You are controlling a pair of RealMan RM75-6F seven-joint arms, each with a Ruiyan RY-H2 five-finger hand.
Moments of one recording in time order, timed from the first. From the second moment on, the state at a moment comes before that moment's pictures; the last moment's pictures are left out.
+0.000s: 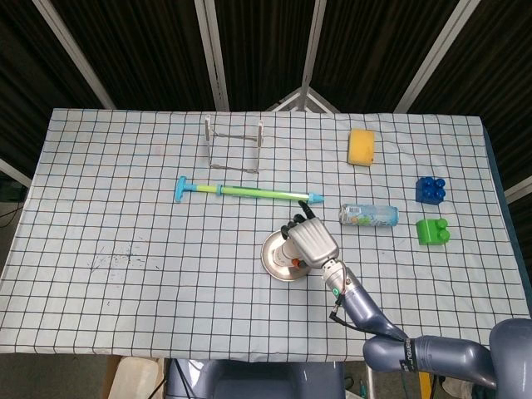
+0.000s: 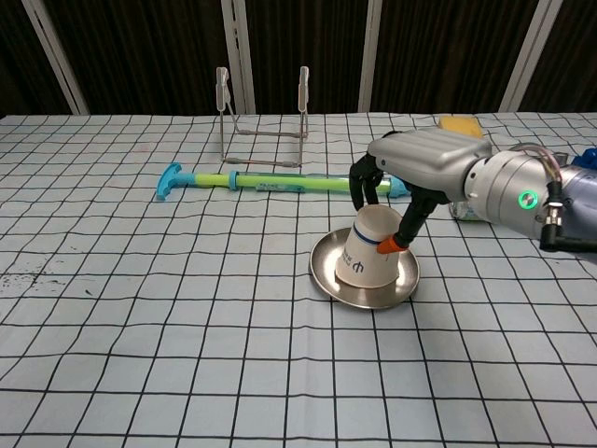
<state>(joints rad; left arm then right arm) -0.05 -1.09 -0.12 -1.50 1.38 1.52 -0.07 0.80 -1.59 0.18 -1.55 -1.07 0.99 -0.56</state>
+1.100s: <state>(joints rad) -0.05 -1.09 -0.12 -1.50 1.38 1.51 -0.06 0.86 -1.66 0.23 -1.41 -1.06 0.95 -0.47</state>
